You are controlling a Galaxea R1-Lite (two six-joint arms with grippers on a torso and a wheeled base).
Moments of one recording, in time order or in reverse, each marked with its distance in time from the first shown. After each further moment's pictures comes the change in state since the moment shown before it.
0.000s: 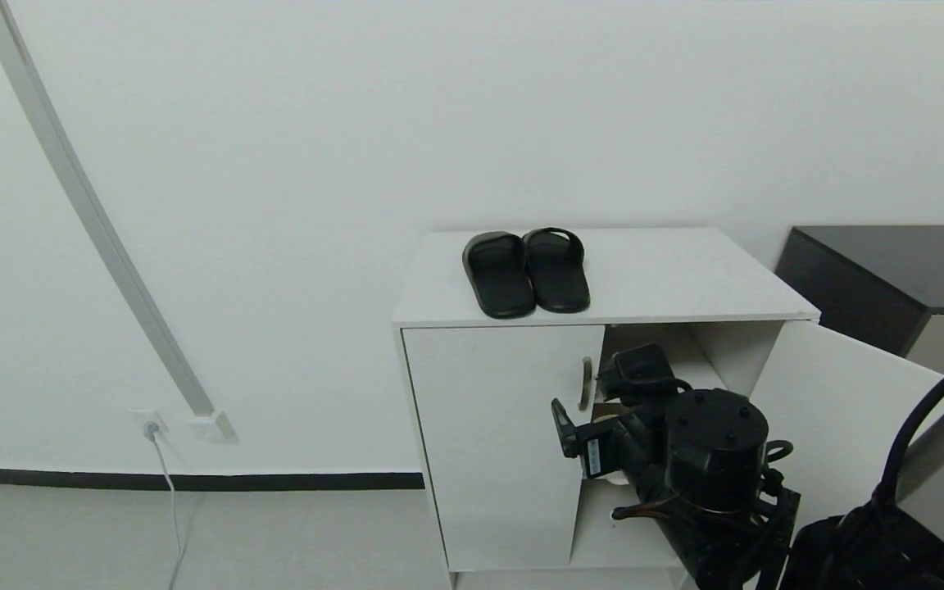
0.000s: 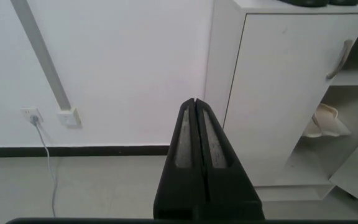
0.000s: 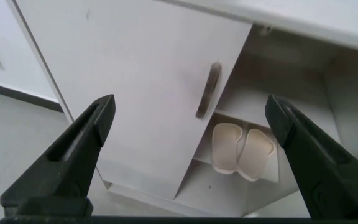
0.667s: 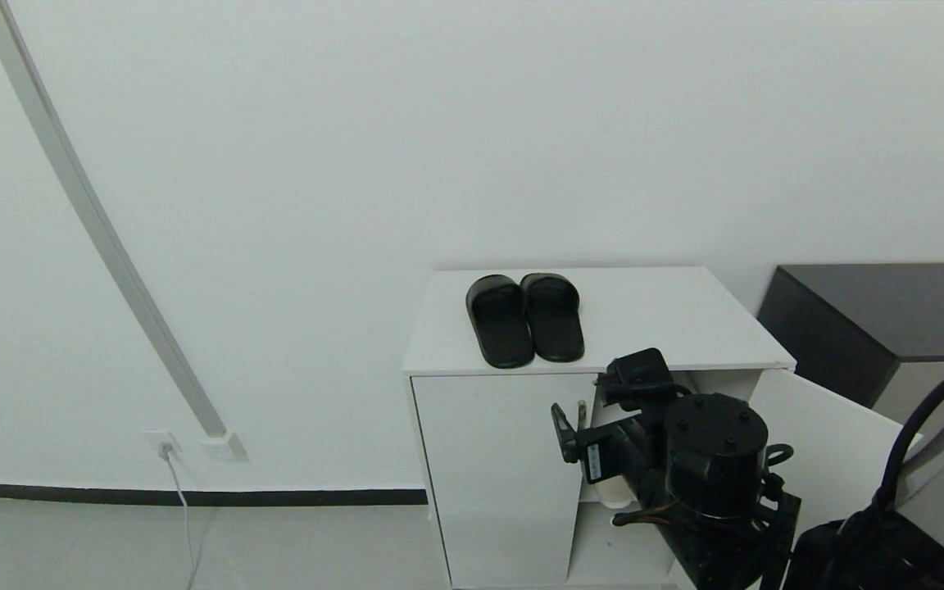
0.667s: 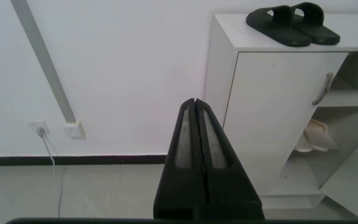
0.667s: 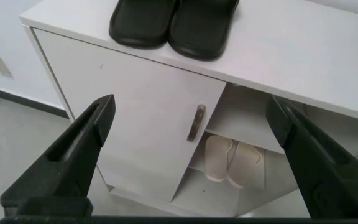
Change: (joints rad) left arm 0.000 0.000 0.000 0.000 -0.001 -0.001; right arm 0.007 0.001 0.012 -0.002 0.000 -0.001
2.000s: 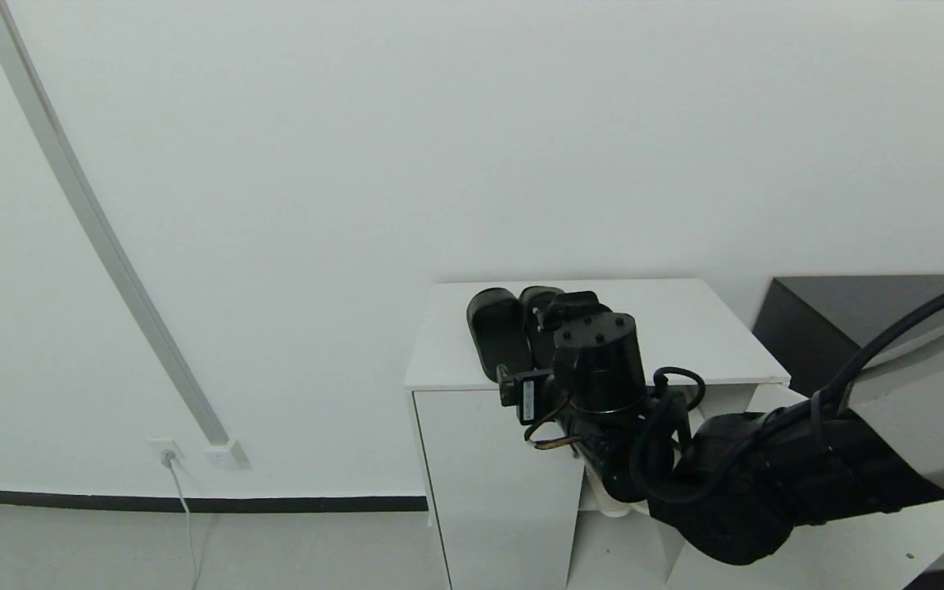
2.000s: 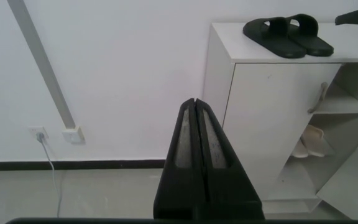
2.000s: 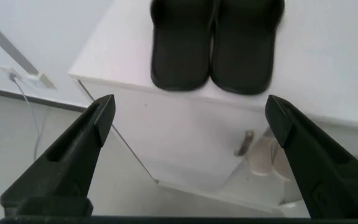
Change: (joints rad) left arm 0.000 0.000 -0.002 0.001 -0.004 -0.003; right arm 0.007 0.066 -0.503 0.586 0.030 0.274
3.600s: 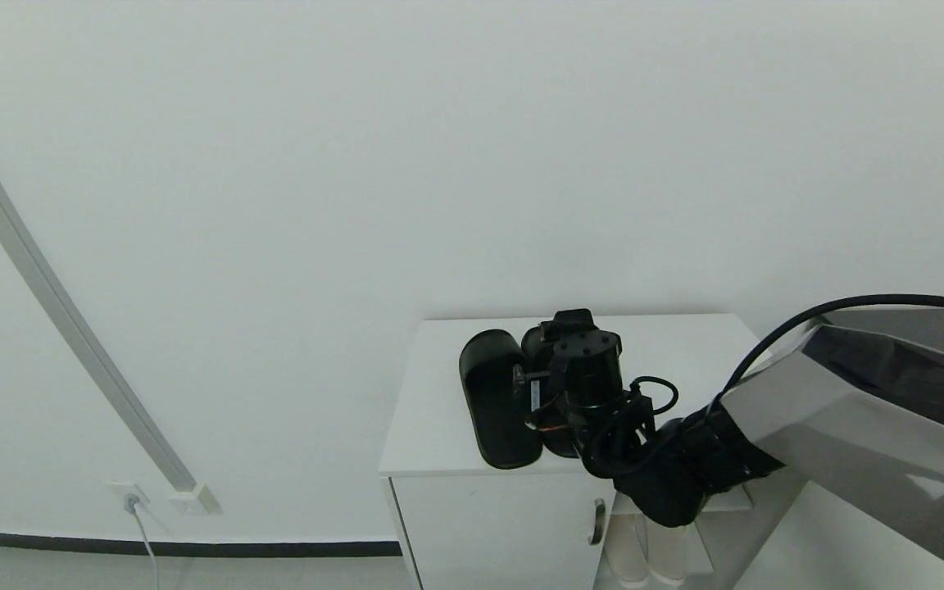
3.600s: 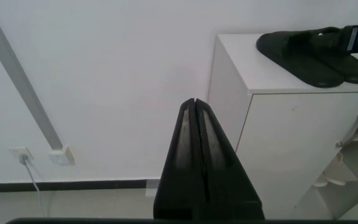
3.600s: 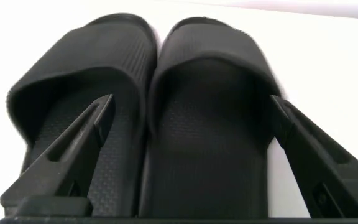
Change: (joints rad) left arm 0.000 0.000 0.000 -0.001 -0.006 0.000; right arm -0.111 0.223 -0.108 -0.149 0.013 -0.074
